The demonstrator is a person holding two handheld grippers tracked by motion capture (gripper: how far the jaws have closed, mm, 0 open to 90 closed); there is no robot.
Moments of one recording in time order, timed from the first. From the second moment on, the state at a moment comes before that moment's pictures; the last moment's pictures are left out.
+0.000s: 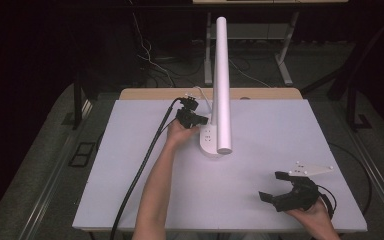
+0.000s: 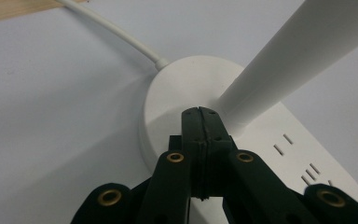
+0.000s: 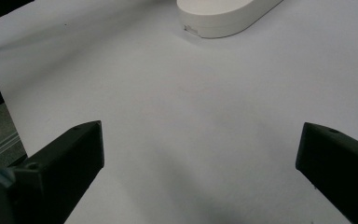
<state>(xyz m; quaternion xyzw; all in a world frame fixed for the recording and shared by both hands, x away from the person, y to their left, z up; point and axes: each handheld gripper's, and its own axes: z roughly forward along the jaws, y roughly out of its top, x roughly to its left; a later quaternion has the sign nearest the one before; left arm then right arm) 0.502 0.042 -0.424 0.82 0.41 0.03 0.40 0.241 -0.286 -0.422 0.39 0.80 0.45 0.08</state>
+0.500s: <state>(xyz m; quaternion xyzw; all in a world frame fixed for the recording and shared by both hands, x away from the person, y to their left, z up) 0.501 0.036 -0.430 0.79 0.44 0.01 0.43 0.239 -0.286 -0.421 0.39 0.80 0.45 0.08</state>
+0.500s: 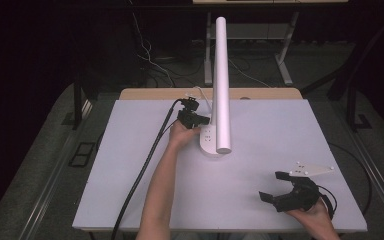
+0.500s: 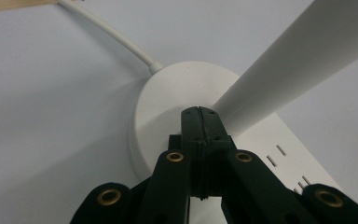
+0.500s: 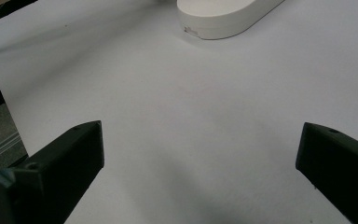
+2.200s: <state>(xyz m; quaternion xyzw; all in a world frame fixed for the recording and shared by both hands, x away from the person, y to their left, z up) 0.470 0.067 -0.399 0.79 0.41 0.06 0.46 0.237 -0.290 -0.421 0.40 0.79 0.45 0.08</state>
